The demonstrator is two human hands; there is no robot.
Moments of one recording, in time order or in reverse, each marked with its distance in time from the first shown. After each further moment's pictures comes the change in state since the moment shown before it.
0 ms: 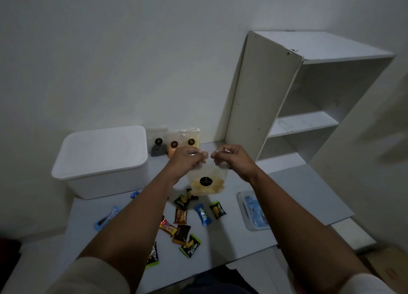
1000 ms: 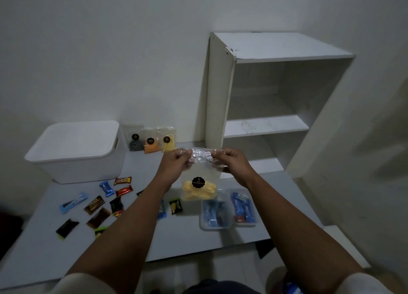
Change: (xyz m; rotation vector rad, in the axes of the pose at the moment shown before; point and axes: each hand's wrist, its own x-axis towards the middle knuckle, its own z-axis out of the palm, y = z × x) left_hand -0.018 0.034 0.191 -0.089 0.313 -0.006; right_hand -0.047 0.033 -0.189 0.150 -0.089 0.039
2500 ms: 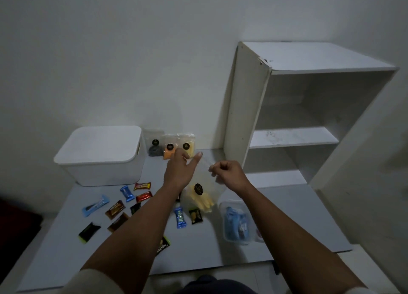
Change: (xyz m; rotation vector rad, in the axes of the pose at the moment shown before) left_hand 0.023 -0.005 -0.062 0.507 0.197 0.039; right_hand 0.045 0.024 0.083 -0.253 -0.006 -0.047
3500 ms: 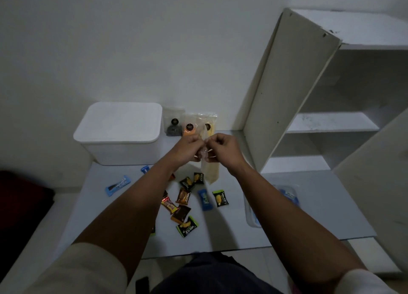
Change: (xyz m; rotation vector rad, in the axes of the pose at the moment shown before) left_hand 0.048 -0.063 -0.084 -0.320 -0.459 -0.067; right_hand 0.037 -0.046 0.131 0.174 0.032 0.067
